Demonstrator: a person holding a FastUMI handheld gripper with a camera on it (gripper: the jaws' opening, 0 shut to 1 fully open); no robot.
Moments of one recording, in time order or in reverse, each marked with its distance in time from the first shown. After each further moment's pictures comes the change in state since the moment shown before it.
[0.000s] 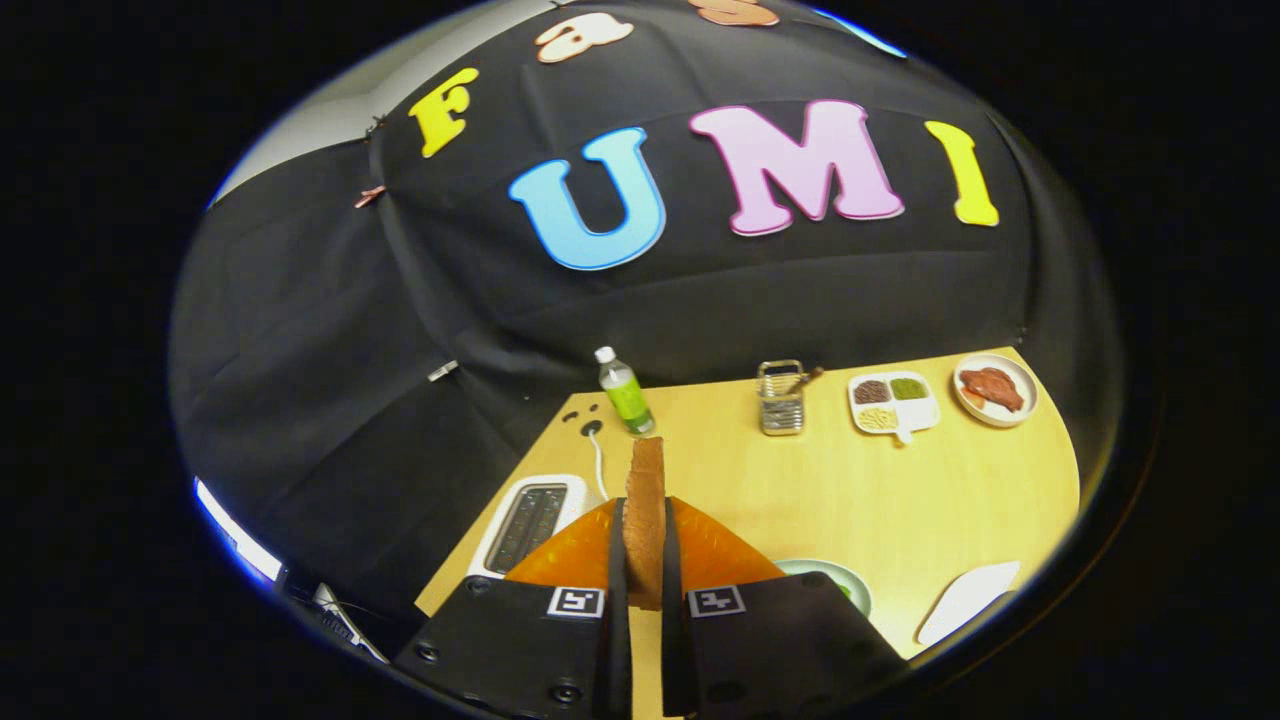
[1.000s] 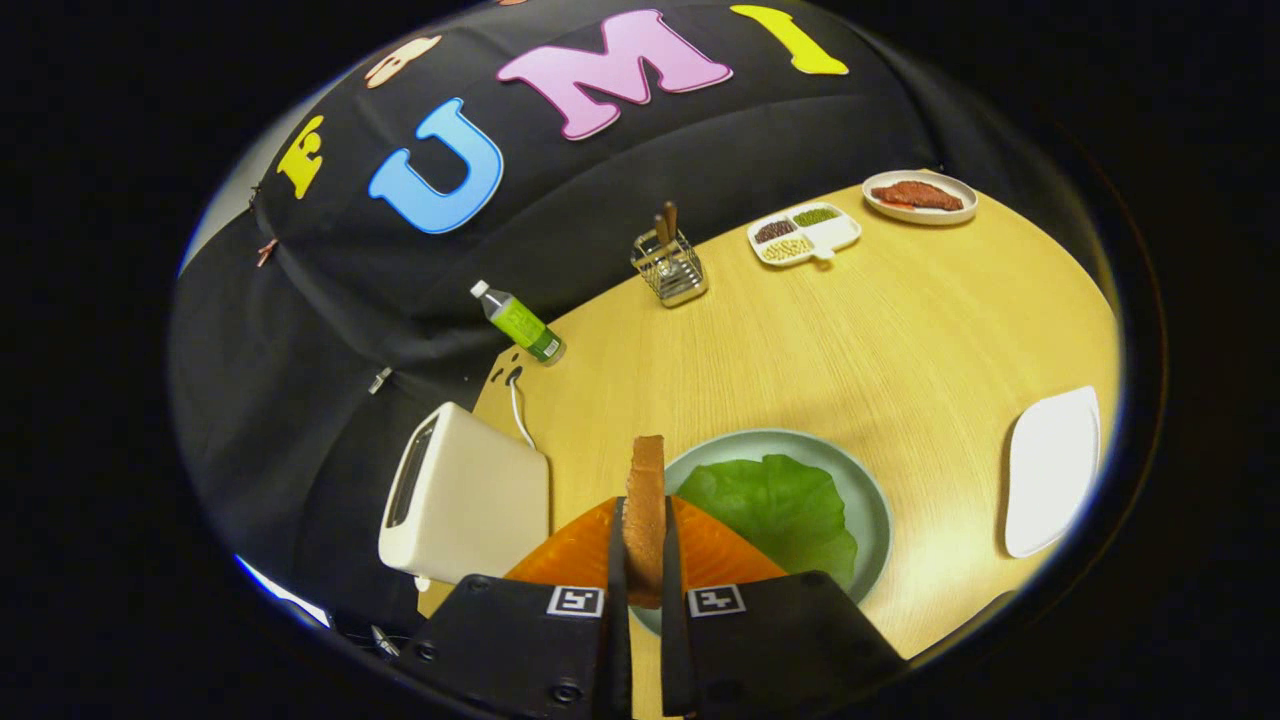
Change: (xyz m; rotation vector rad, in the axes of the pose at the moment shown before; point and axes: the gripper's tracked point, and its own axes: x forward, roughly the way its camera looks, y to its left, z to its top) arm 0.043 -0.094 -0.151 0.321 0.147 -0.072
